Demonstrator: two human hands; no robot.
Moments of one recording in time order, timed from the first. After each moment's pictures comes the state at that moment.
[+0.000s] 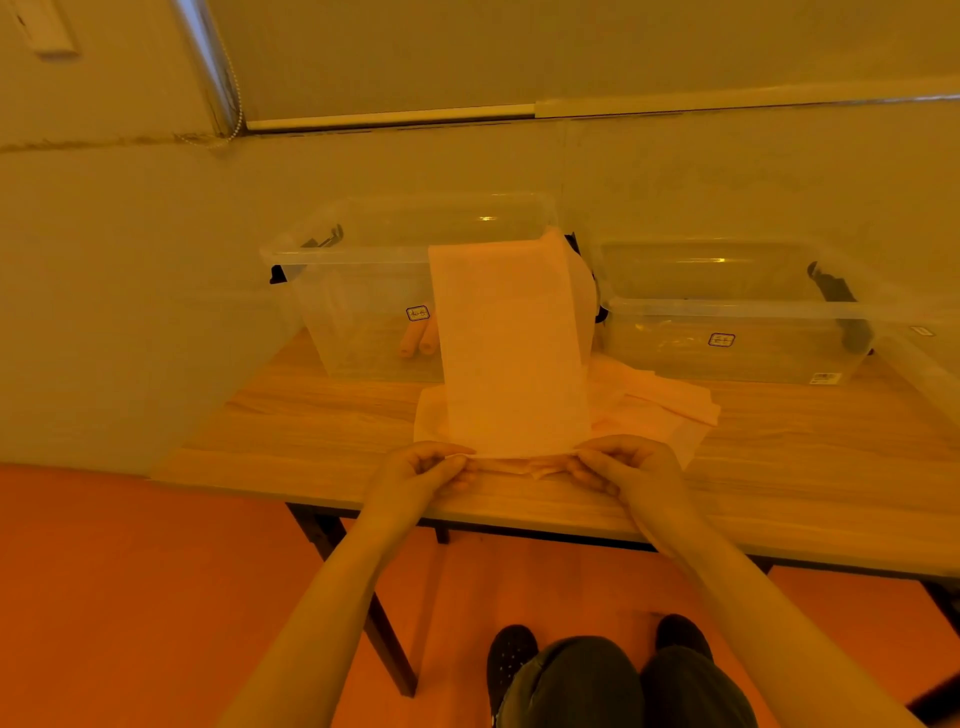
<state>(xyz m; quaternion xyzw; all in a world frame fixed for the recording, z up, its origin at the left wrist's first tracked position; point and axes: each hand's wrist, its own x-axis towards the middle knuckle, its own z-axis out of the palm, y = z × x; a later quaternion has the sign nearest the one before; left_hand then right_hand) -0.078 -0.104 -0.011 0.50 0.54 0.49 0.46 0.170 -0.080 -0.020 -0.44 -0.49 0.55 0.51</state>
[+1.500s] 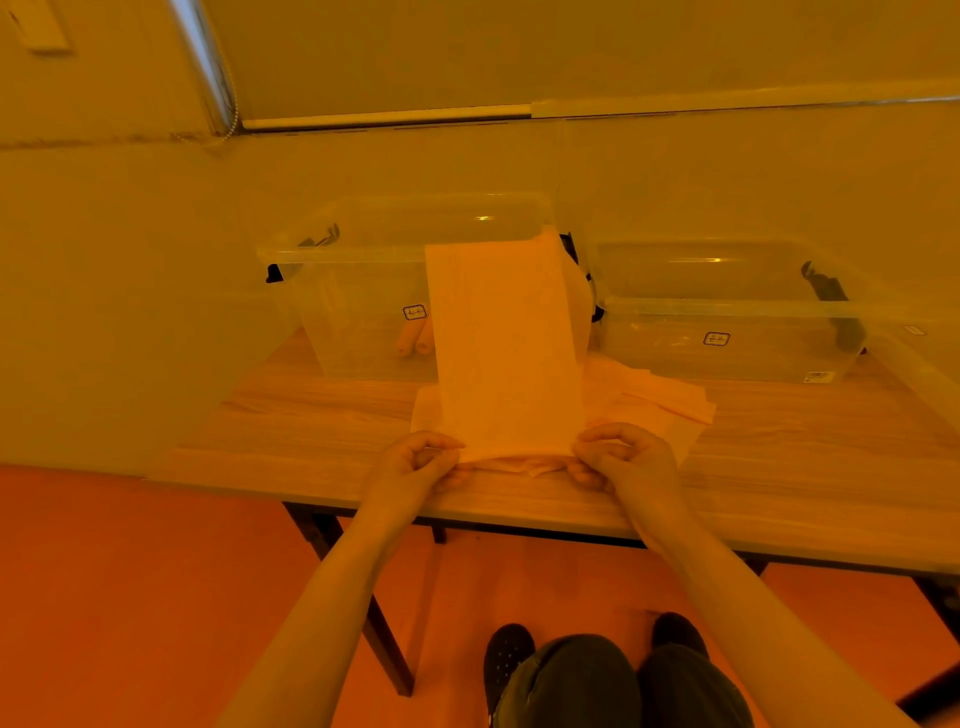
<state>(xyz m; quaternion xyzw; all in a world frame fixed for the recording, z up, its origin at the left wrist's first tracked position) -0.079 -0.099 -0.013 0.48 0.54 0.51 0.47 0.164 -0.078 -0.016 -0.47 -0.46 0.53 0.54</state>
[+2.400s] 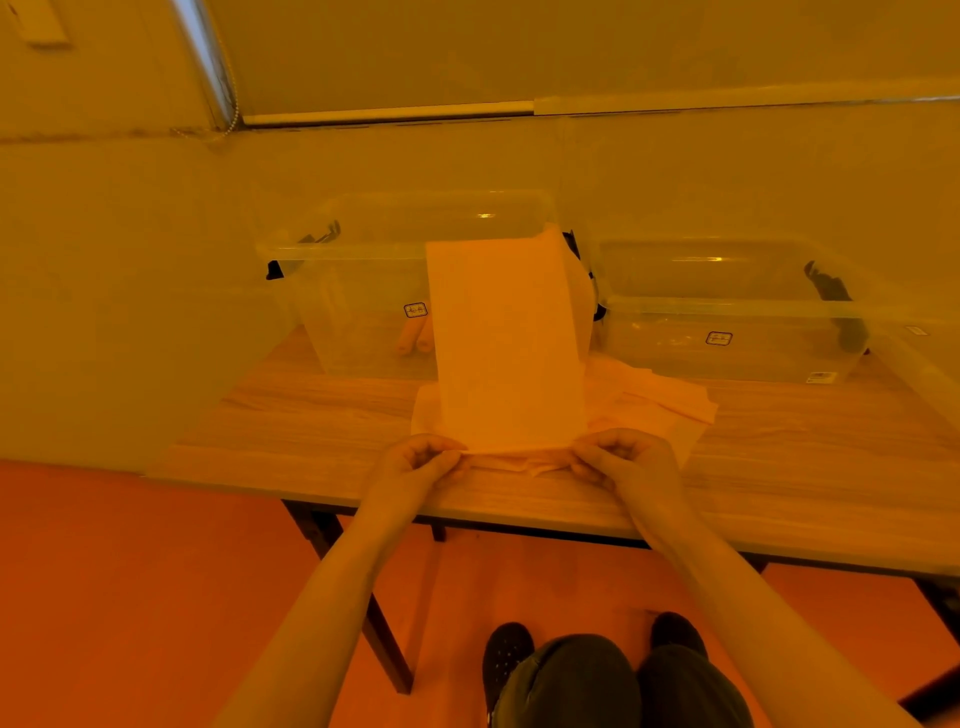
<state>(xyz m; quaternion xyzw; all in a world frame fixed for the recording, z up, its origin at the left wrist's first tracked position) -0.082 -0.098 -0.016 0.51 0.55 0.49 0.45 0.165 -0.076 -0.019 -0.47 -0.49 0.52 0.52</state>
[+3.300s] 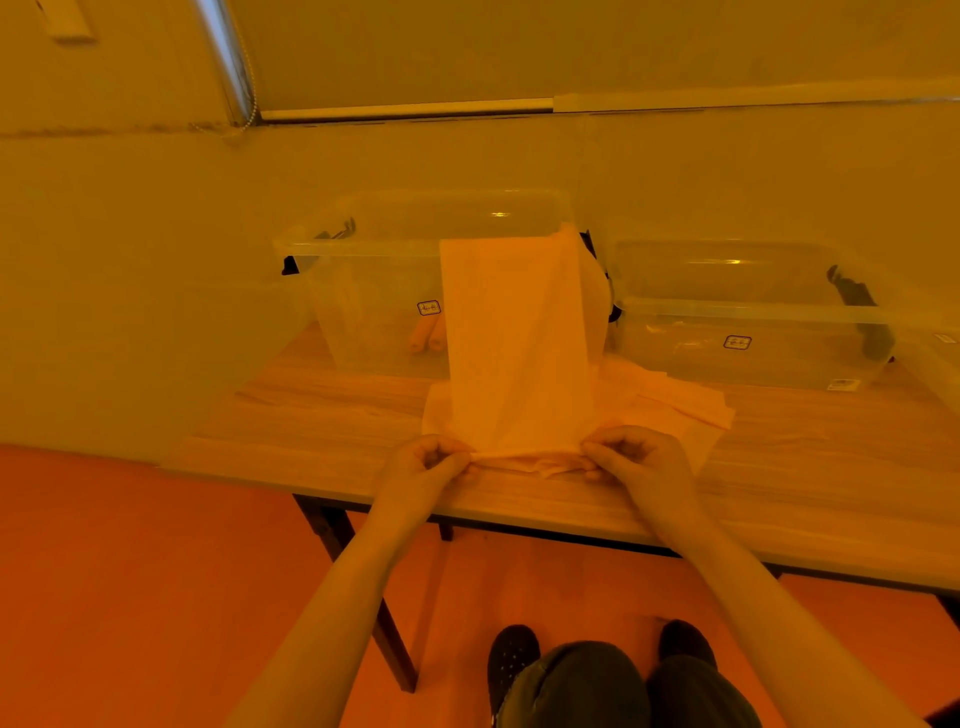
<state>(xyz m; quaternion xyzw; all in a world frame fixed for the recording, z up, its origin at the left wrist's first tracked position) -0.078 -0.098 -0.015 0.50 0.58 0.49 0.41 0.165 -0.069 -0.013 -0.46 -0.56 0.47 0.50</state>
